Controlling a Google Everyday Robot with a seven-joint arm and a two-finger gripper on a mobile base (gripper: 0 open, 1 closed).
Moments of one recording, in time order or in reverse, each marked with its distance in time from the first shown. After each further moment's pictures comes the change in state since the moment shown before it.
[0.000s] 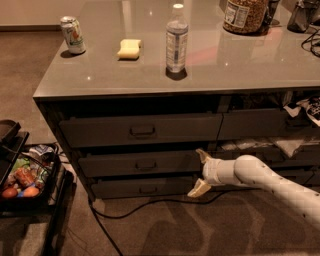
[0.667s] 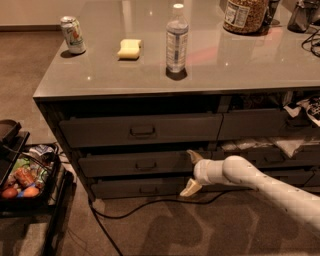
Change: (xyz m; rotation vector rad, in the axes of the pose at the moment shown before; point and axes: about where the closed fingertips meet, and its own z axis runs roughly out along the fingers) arm 0.000 0.000 0.043 -0.011 -0.021 -0.047
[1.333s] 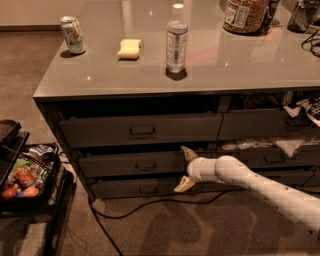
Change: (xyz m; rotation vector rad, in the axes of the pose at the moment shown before) arm -0.016 -0.012 0.027 0.052 -0.027 -0.064
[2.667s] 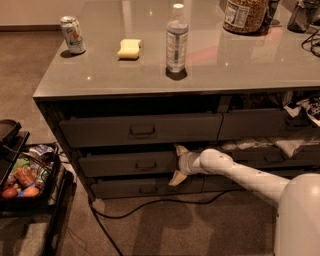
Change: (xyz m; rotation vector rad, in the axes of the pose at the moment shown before) arm 0.023 -0.022 0.068 -0.026 0.073 -0.033
